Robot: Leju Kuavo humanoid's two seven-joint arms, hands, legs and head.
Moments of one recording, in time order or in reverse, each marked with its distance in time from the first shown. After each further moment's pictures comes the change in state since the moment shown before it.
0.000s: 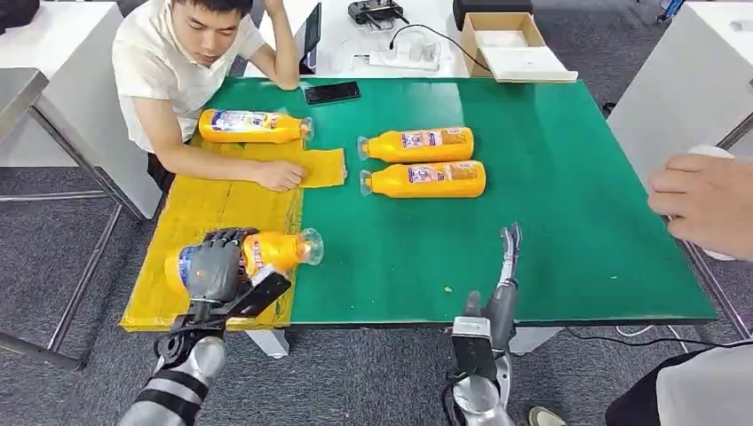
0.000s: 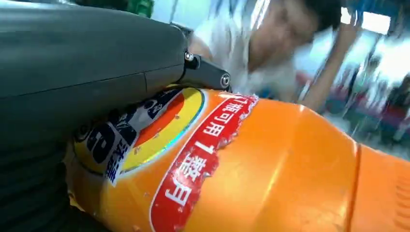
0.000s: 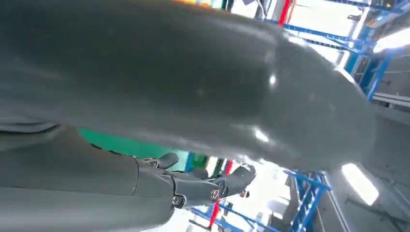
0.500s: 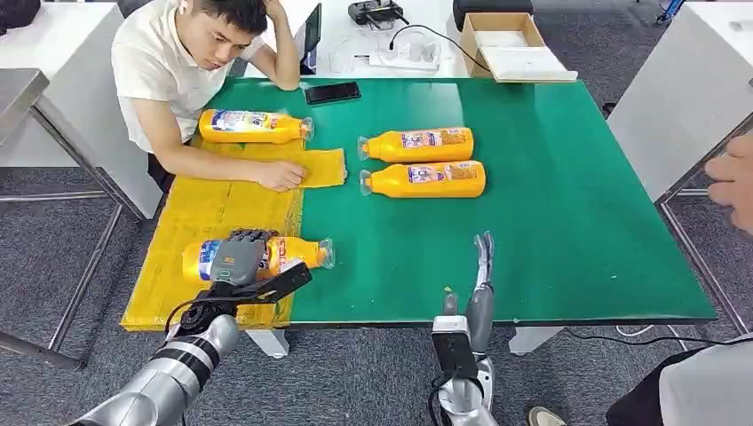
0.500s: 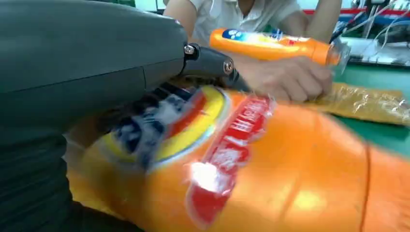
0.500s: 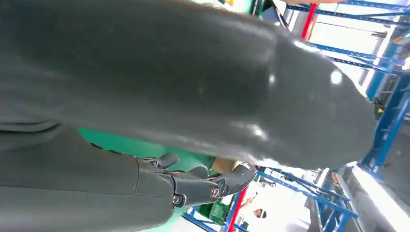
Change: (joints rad) left arm -0.202 -0.021 -0.056 0.364 -0.083 -0.111 0.090; right arm -0.016 0.021 0.021 0.119 -0.013 0.011 0.000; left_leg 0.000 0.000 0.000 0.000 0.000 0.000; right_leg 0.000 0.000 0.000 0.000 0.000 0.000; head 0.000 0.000
